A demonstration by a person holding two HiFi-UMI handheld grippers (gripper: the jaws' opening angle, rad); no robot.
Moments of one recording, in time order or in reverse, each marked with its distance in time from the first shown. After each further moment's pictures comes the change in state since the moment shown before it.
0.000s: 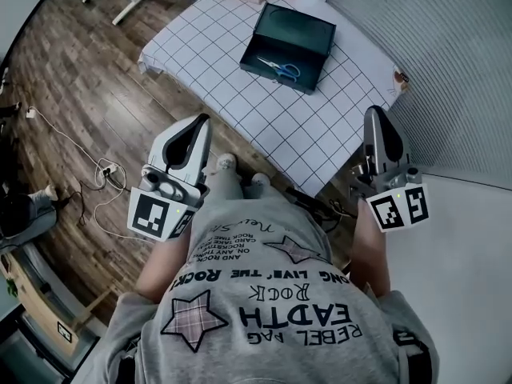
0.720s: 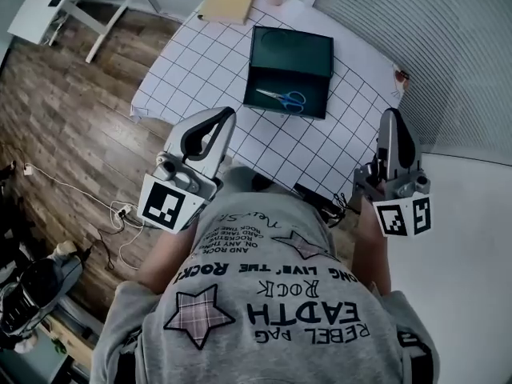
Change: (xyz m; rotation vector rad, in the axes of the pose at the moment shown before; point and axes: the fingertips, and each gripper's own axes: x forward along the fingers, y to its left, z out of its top) left arm 0.127 0.090 -0.015 -0.021 0.023 -0.335; right arm 0.092 -0.029 0.016 -0.053 -0.111 -0.245
